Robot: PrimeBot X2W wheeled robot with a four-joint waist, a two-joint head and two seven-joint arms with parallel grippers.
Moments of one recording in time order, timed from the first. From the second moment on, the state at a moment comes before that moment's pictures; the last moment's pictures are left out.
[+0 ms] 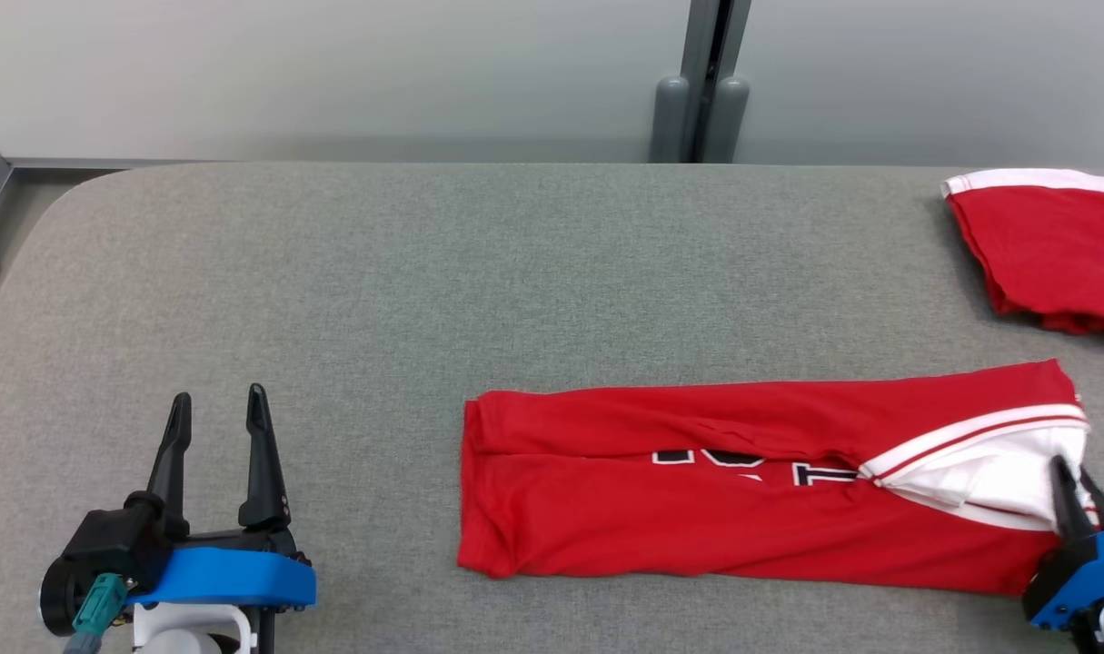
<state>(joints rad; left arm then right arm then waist) -0.10 0.06 0.06 0.23 -0.20 -0.13 -0.26 -0.19 -0.25 -0.20 0.58 0.25 0.13 -0.10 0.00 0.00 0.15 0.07</state>
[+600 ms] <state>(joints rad) -0.08 0.06 0.07 0.22 -0.19 -0.13 -0.26 -0.12 -0.15 -0.08 0.19 0.25 0.13 -0.02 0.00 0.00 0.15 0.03</state>
